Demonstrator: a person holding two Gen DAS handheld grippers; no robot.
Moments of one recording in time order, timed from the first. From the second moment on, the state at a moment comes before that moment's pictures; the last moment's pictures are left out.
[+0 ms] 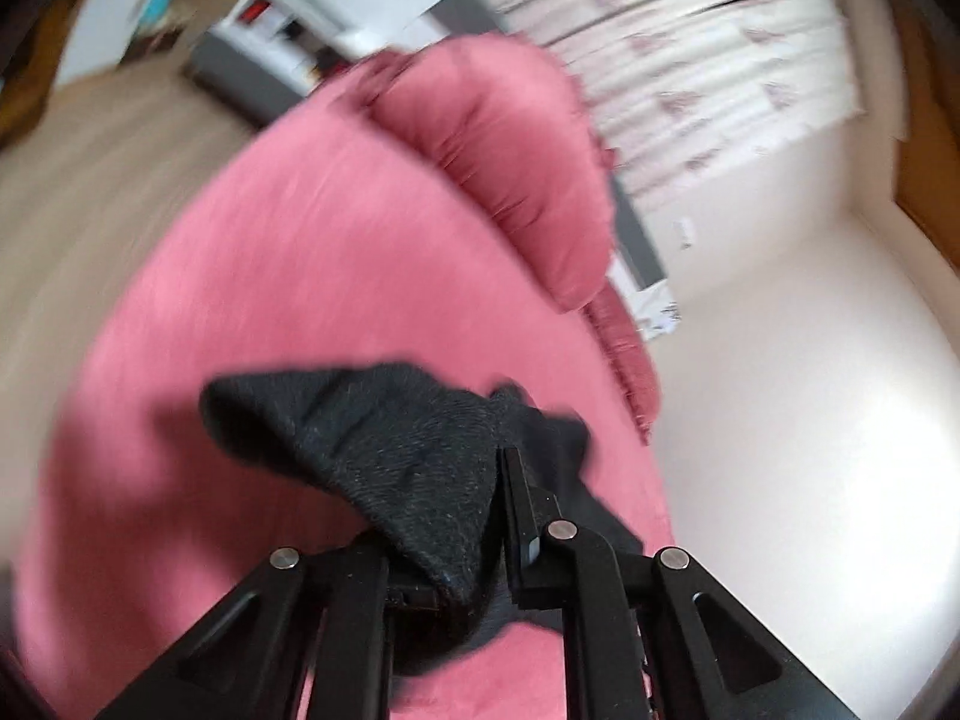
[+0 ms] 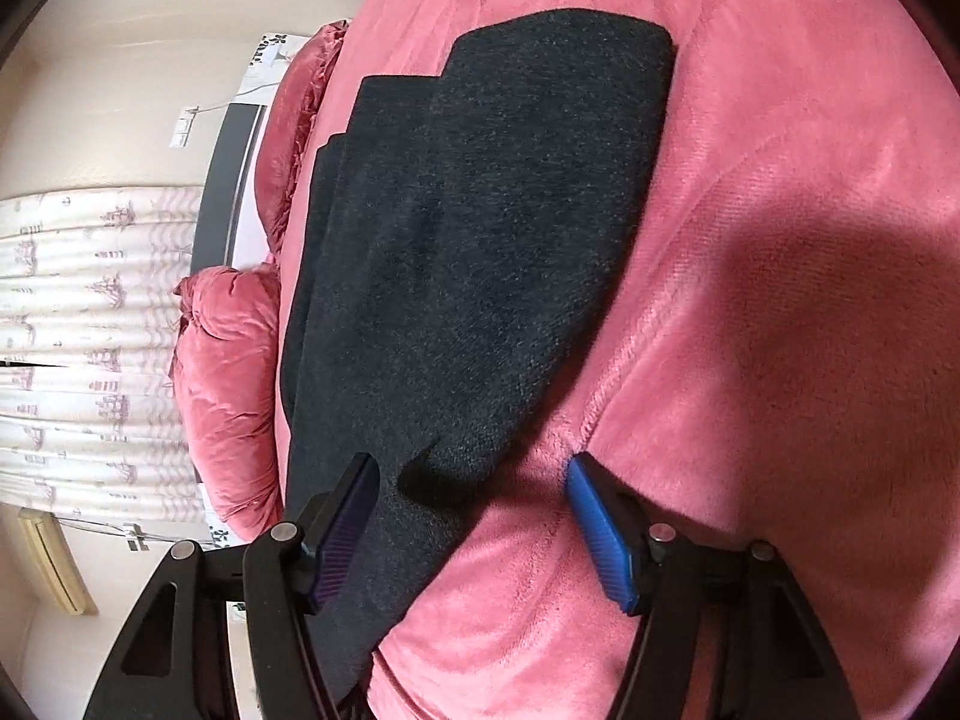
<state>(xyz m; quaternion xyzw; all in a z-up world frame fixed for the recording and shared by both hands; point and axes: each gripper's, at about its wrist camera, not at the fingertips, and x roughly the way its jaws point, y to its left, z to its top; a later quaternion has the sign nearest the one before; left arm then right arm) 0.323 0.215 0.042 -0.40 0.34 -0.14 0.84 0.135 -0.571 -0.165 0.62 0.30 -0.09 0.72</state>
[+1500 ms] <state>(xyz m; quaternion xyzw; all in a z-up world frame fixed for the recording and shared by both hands) 0.355 0.281 -0.020 -0.37 0.40 -0.02 0.84 0.305 -0.561 0.186 0.35 0.23 -0.08 0.91</state>
